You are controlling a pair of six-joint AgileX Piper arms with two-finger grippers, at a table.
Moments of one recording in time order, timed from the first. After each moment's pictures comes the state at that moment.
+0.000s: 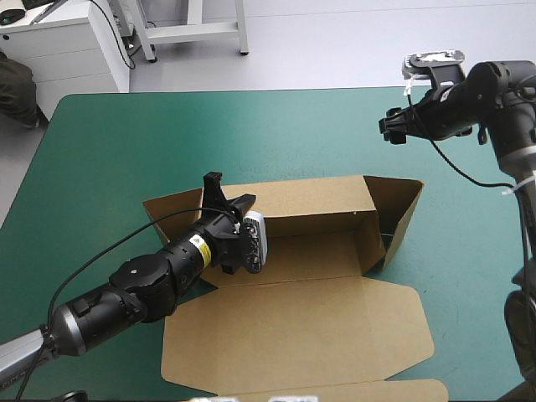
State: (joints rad) left arm -0.89 1.21 -0.84 1.20 0.27 -0.11; right arm 0.12 1.65 -1.89 0.13 1.25 -0.10
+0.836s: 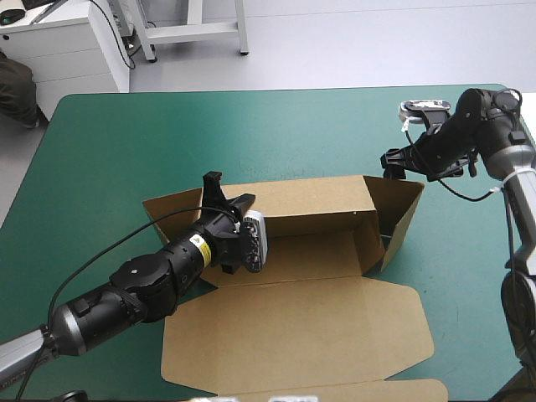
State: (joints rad) left arm -0.89 1.22 -0.84 1.19 0.29 -0.11; right arm 0.04 1.72 -1.66 0.23 1.24 -0.18
